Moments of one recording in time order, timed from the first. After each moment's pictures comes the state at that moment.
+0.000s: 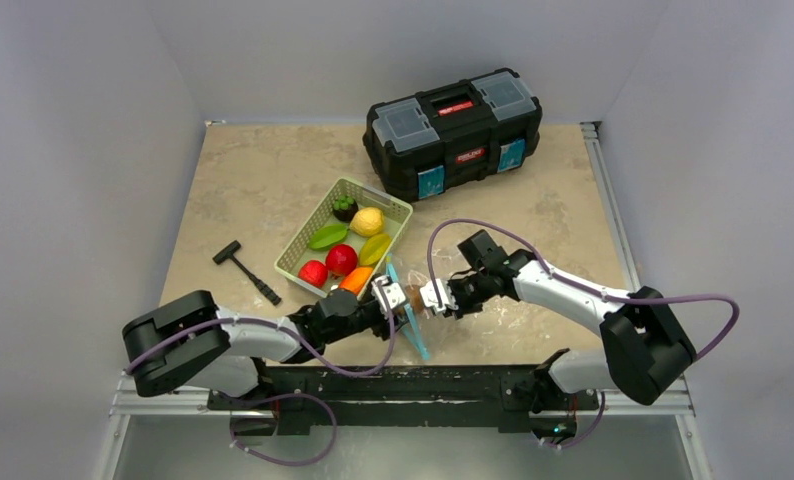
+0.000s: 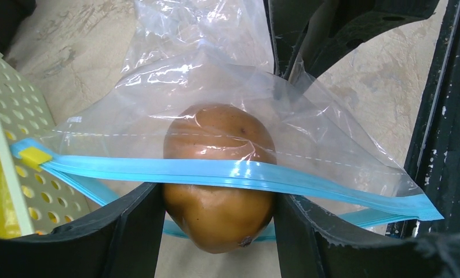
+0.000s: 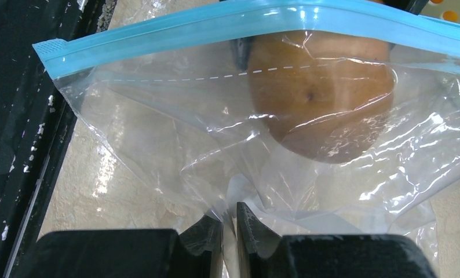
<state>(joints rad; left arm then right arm) -1.06 1.36 0.27 0.81 -0.02 0.08 0.63 1.34 0.71 -0.56 -0.59 -1.20</state>
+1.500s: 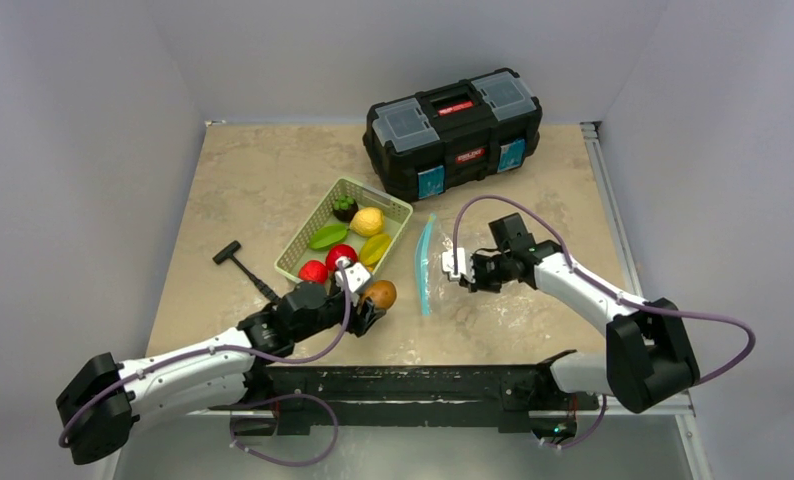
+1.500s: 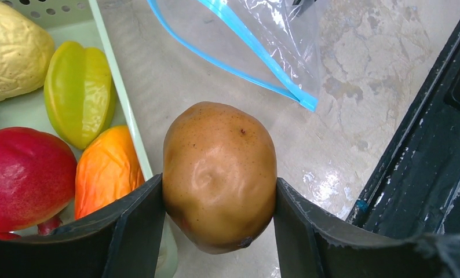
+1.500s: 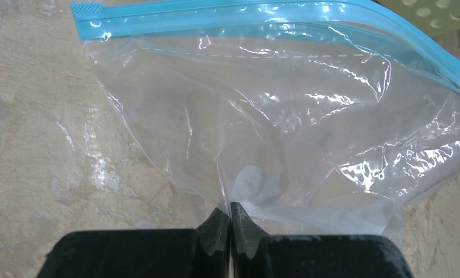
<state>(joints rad) -0.95 0.83 0.29 0.18 -0.03 -0.11 0.40 1.30 0.71 -0.53 -0.53 -1.14</state>
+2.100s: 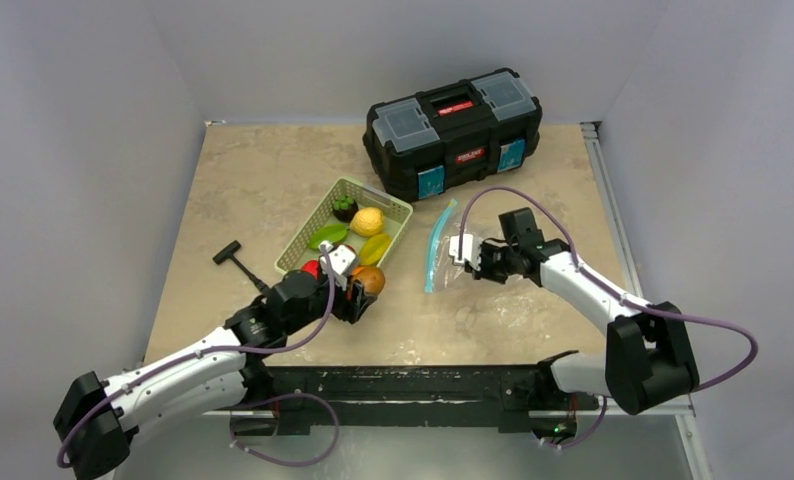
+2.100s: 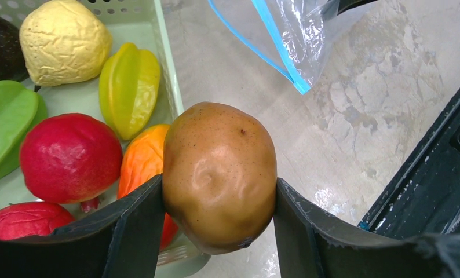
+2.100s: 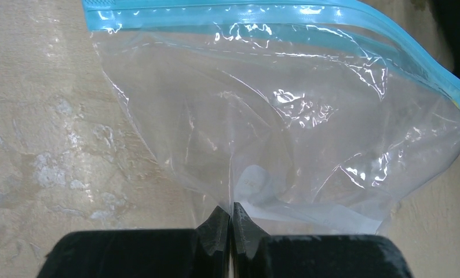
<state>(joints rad) -0.87 0.75 0.36 0.03 -0.06 -0.18 0.34 1.29 0.71 -0.46 -0.46 -1.06</state>
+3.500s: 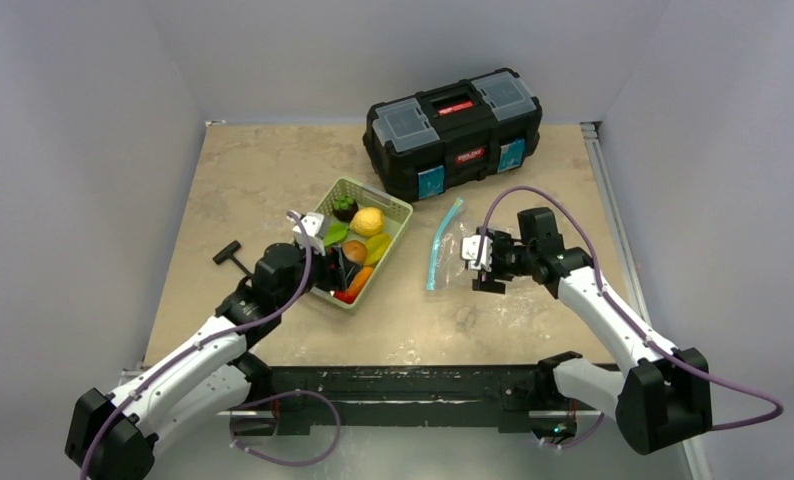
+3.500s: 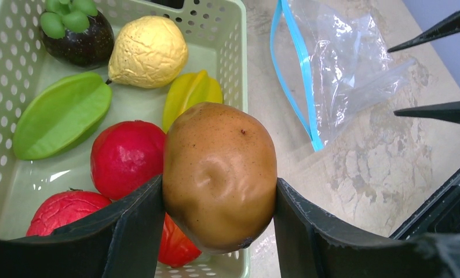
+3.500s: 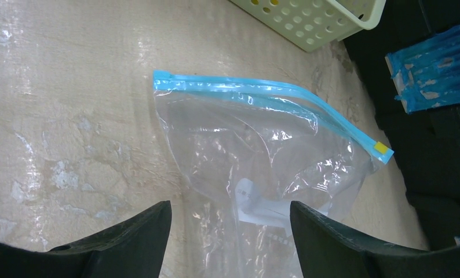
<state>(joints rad) -0.60 0.79 0.45 -0.03 0.02 -0.37 0.28 1.10 0.71 -0.50 -0.58 -1.12</state>
